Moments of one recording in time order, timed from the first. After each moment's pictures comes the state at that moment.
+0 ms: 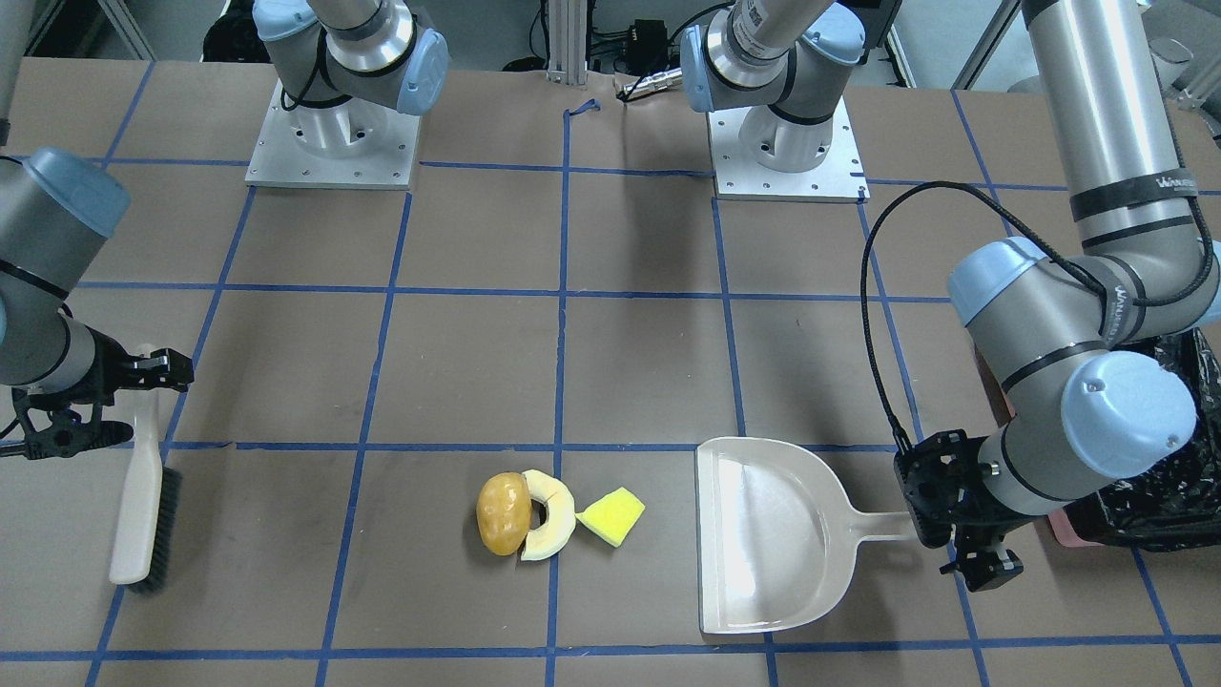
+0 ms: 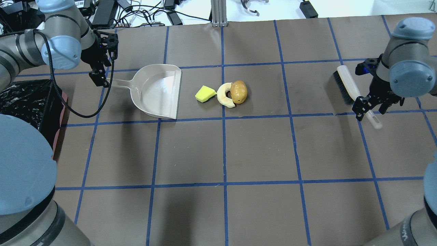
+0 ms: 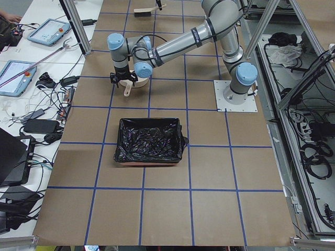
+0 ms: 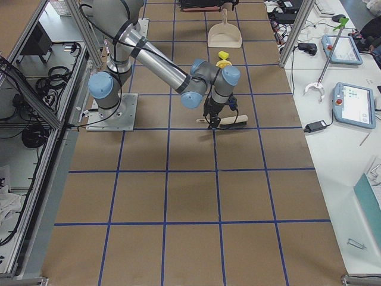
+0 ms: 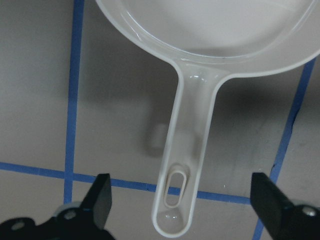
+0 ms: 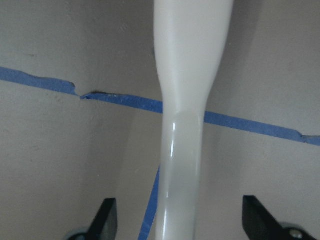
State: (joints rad) left arm -1.35 -2.10 -1.47 -1.13 1.62 1.67; right arm 1.19 -1.21 1.81 -1.98 -1.75 -0.61
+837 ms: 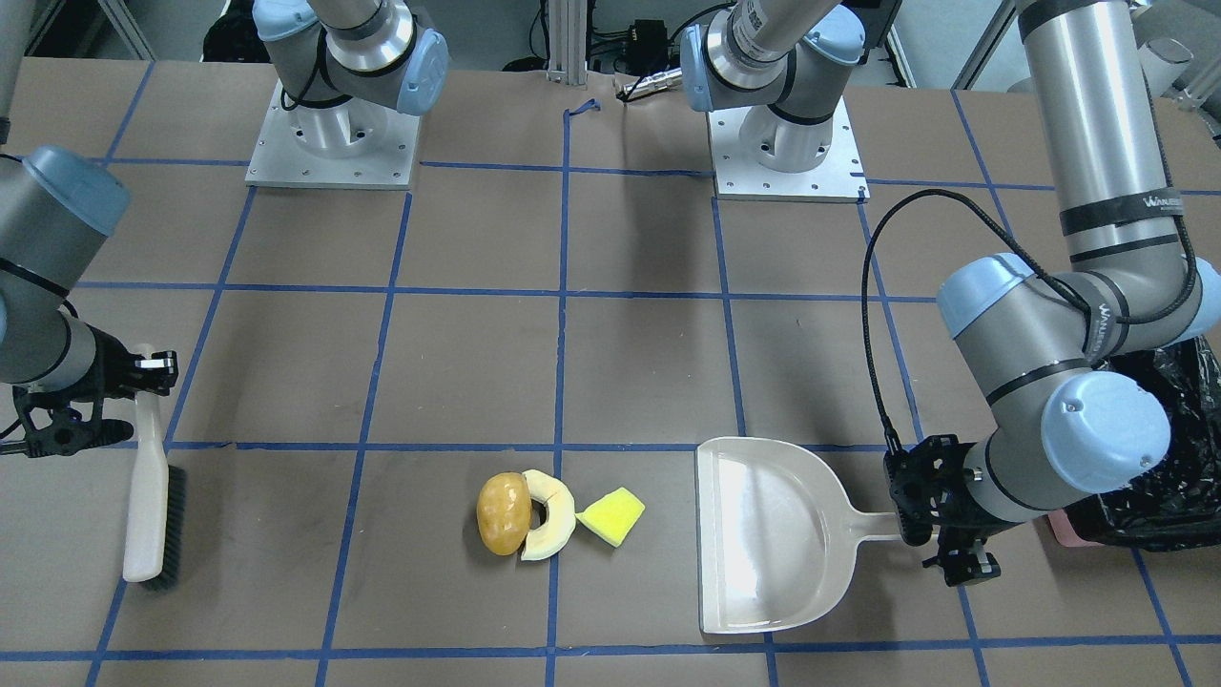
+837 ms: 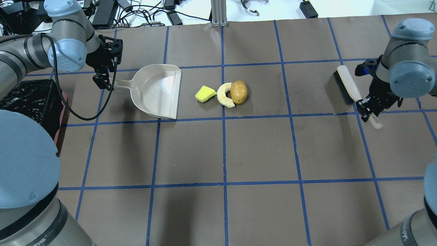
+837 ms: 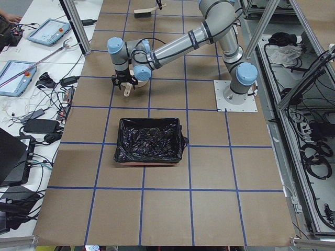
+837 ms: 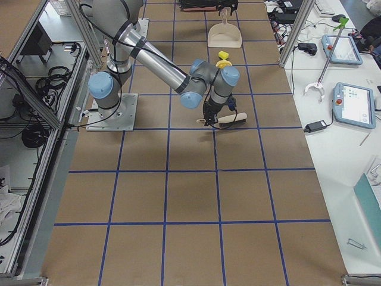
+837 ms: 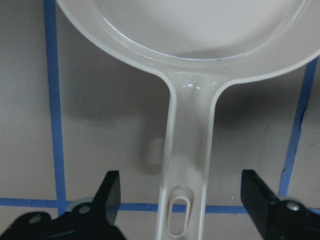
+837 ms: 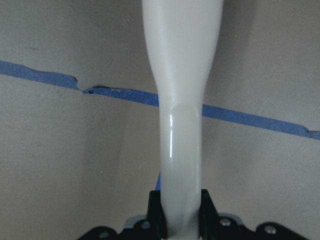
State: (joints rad) left arm -1.36 -2.12 -1.48 -1.14 1.64 1.73; right arm 1.19 -1.22 1.81 -1.97 -1.75 -0.60
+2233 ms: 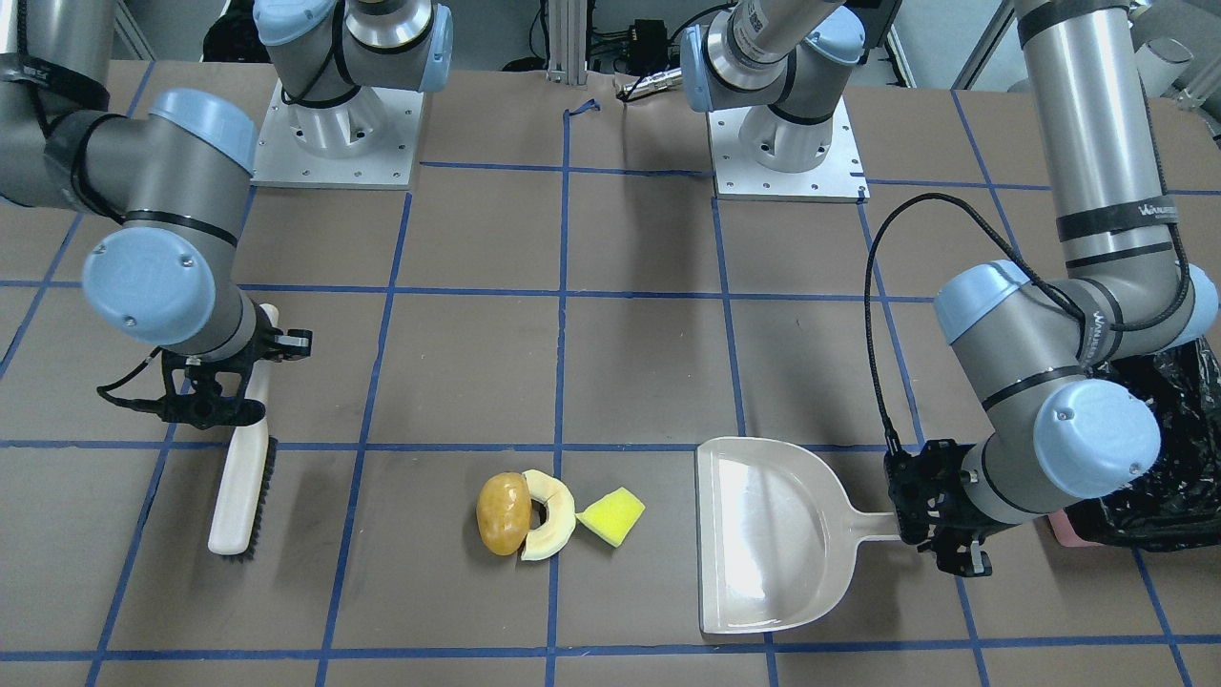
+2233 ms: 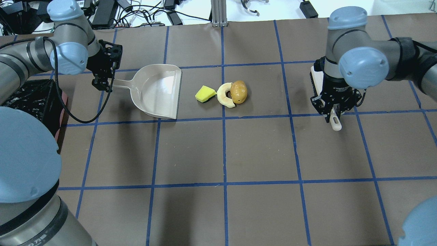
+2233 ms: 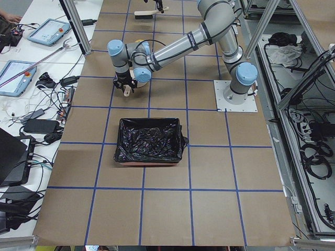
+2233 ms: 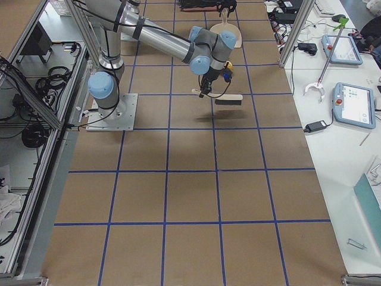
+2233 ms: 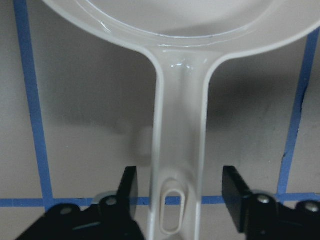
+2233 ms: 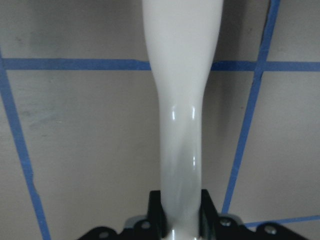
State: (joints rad) left arm -1.35 -2.13 -1.48 -1.13 1.66 1.75; right arm 1.51 -1.29 1.76 -1.71 -1.78 -0.02
